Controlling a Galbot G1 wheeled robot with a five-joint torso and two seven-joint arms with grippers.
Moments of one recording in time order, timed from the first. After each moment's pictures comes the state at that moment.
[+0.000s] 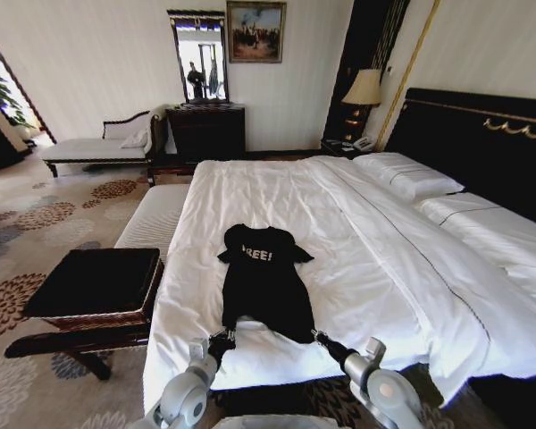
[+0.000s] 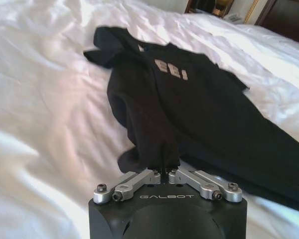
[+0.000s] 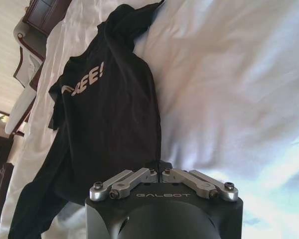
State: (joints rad) left arm 1.51 -1.04 -0.14 -2.08 -0.68 0.31 -0.31; right arm -1.66 1.14 0.55 2.06 1.34 -0.50 0.23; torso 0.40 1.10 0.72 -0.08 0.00
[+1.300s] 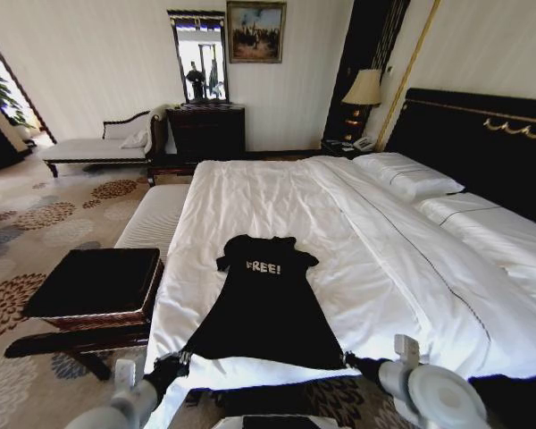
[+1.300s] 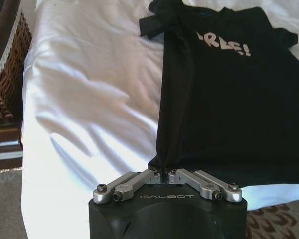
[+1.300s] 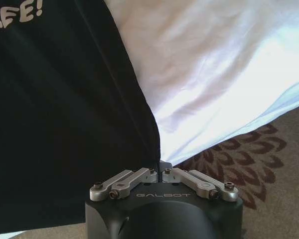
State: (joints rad) left arm 2.07 -0.89 -0.56 -2.48 -0.83 0.53 -0.41; right arm -1.85 0.96 0.66 2.31 1.52 -0.74 0.75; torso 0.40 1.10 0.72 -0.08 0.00
